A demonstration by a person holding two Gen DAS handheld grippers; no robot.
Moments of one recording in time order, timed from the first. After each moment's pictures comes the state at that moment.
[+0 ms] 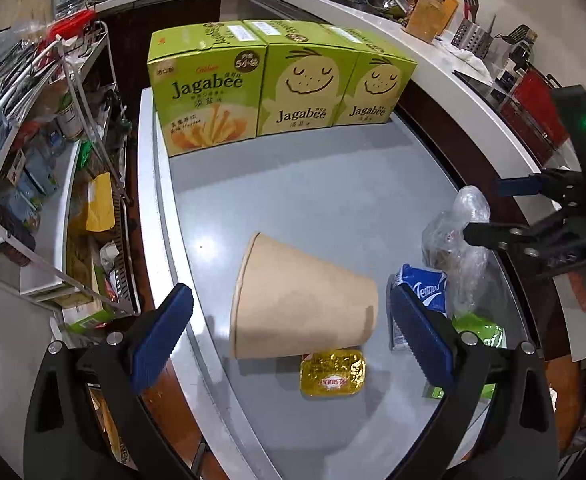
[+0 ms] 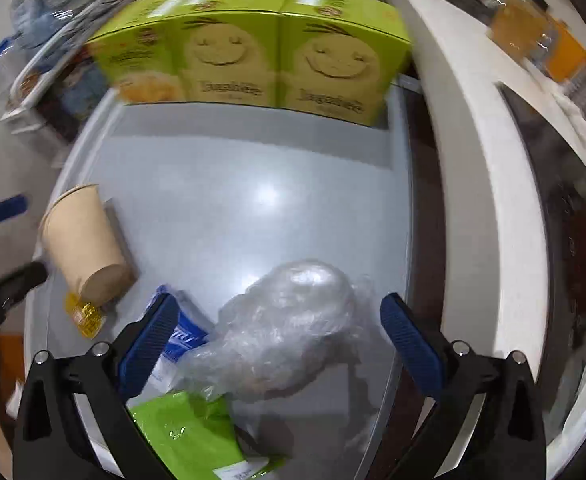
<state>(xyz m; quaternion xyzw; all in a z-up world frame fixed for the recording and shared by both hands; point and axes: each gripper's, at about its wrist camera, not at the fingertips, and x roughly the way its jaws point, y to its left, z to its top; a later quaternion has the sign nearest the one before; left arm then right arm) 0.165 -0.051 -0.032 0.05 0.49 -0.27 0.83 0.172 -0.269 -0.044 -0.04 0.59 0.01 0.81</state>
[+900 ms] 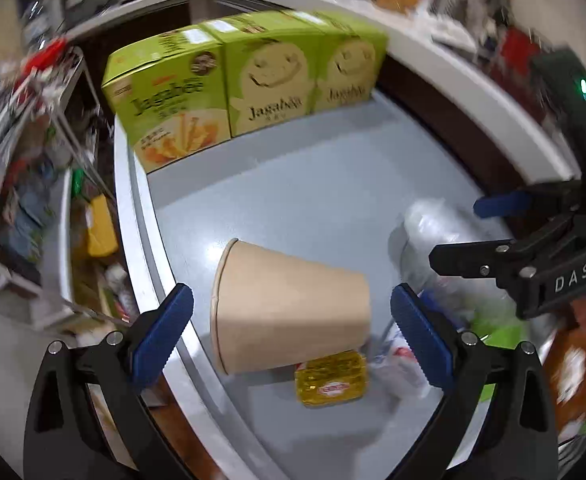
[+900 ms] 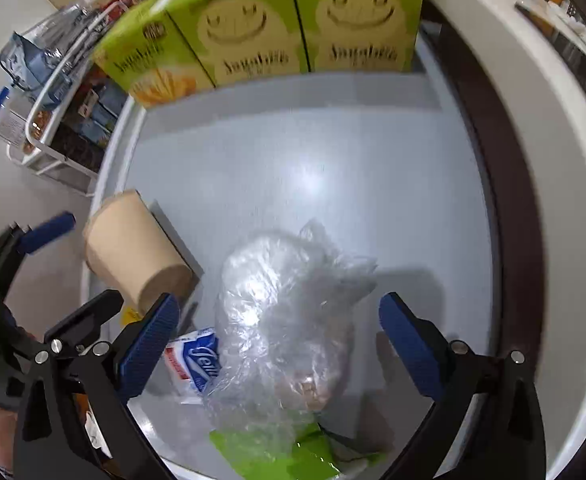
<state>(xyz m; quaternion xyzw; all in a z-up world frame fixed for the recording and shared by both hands) 0.161 -0.079 -0.043 0.14 0.48 -0.28 0.82 0.159 -0.249 -0.079 0.09 0.61 0.04 0.79</state>
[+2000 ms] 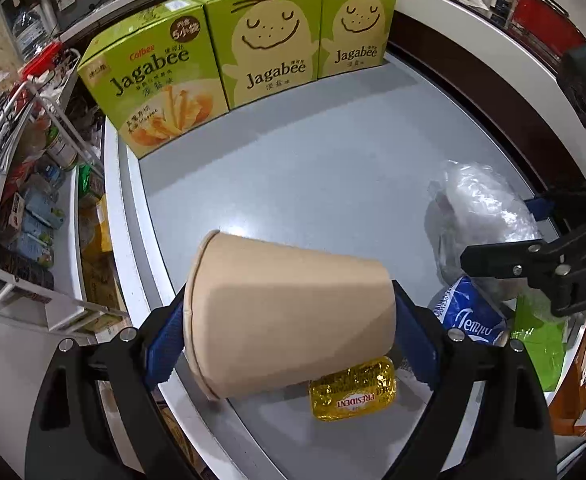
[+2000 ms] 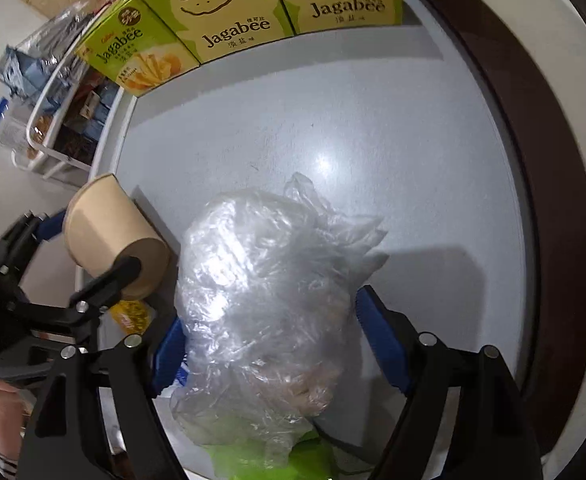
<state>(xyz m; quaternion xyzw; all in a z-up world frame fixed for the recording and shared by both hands) 0.171 -0.090 -0.070 0.17 0.51 -0.26 0.81 0.151 -0.268 -0.111 0.15 0.61 0.06 0.77</state>
